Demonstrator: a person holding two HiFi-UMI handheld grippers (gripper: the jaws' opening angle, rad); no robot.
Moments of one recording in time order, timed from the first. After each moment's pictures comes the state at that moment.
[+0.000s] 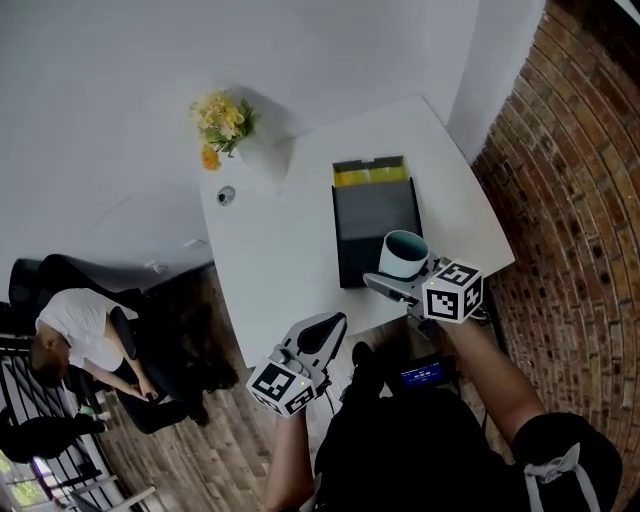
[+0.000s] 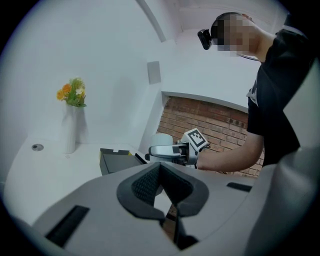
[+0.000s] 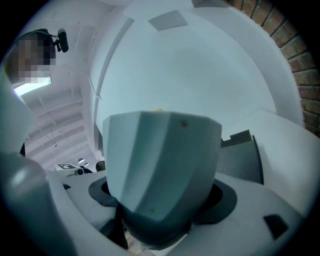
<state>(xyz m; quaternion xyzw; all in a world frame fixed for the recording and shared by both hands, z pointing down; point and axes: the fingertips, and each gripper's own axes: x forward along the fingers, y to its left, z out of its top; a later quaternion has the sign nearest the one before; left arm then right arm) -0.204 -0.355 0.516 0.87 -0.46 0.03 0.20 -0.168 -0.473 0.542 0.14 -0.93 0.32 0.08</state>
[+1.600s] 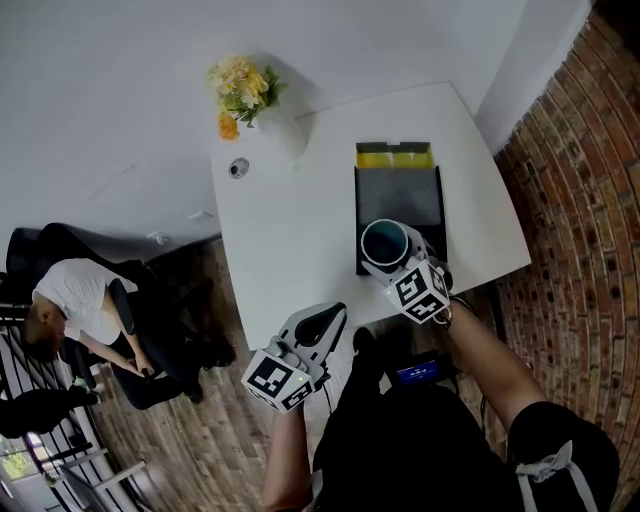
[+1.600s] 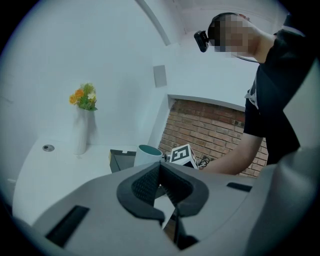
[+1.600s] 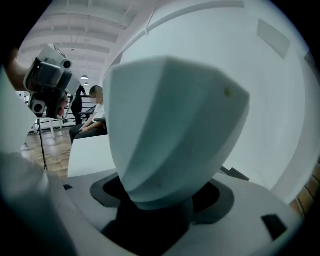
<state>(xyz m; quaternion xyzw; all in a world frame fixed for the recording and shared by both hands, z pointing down) -0.237 -0.349 0.516 0.85 -0.49 0.02 0.21 -0.224 -0.477 0.631 0.16 -0.94 -0.05 0.30</state>
